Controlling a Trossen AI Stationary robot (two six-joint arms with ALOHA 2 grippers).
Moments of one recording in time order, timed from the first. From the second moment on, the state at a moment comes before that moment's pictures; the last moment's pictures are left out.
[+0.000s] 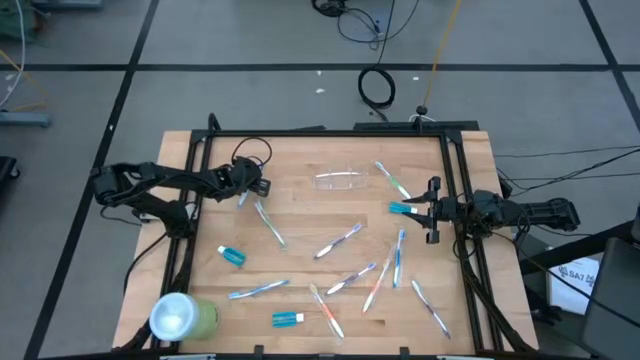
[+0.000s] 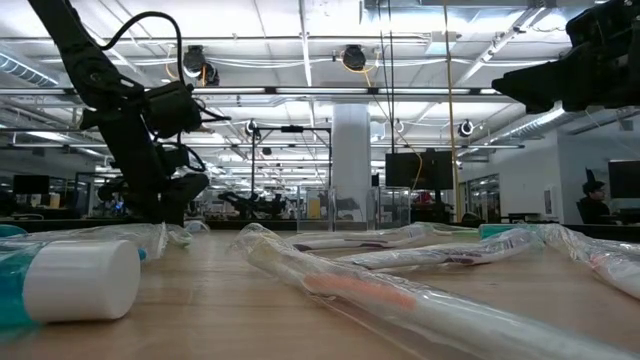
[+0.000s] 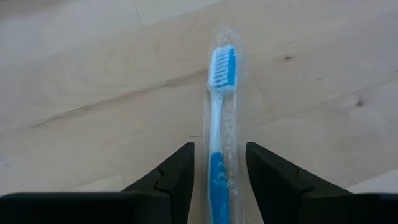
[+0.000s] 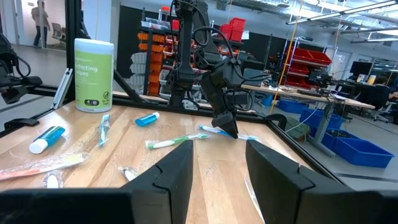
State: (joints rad) left arm 0.48 1.39 0.41 -0.03 -0.42 -0.62; right arm 0.06 0.01 0.02 0.08 0.13 -0.17
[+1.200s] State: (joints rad) left arm 0.52 1.41 0.41 0.05 -0.35 -0.62; right arm 0.06 0.01 0.02 0.08 0.13 -0.17
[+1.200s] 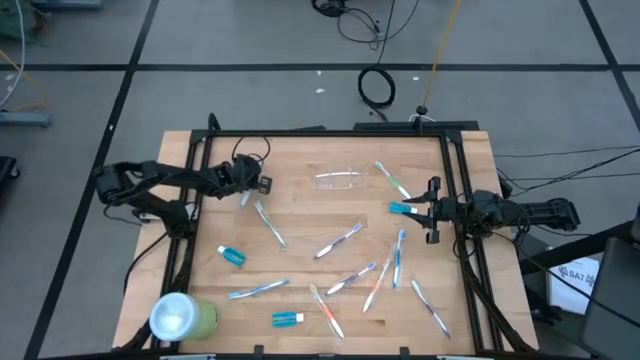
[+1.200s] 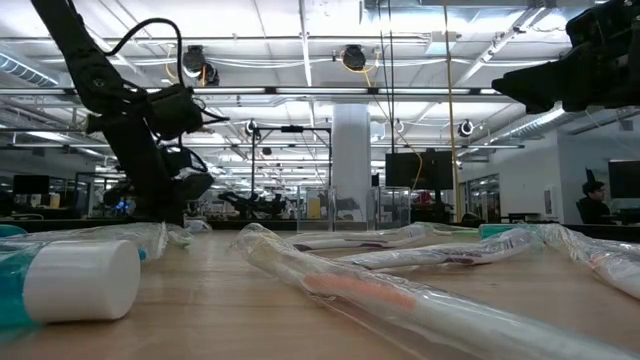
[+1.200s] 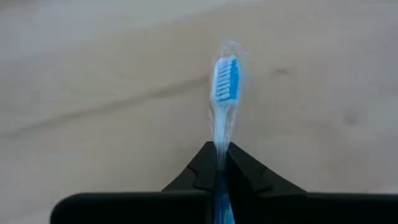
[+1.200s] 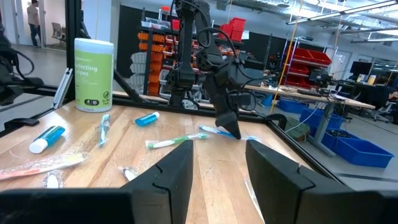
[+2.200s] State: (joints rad) left arm 0.16 1.28 0.41 1.05 -0.29 -0.18; right arm 0.06 0.01 0.02 0.08 0.13 -0.17
